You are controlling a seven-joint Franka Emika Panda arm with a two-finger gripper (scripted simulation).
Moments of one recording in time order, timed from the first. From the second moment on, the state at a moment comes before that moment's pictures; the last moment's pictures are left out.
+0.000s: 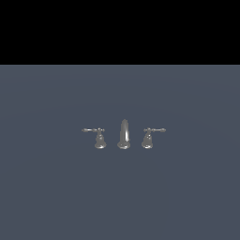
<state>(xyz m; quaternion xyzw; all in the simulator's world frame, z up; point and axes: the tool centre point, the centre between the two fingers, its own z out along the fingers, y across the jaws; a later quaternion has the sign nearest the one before) -0.168 0.009 0.397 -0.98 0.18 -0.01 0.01</state>
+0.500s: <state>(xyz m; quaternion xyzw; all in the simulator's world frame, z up) -0.112 -0.004 0.320 -0.95 0.32 -0.01 0.01</state>
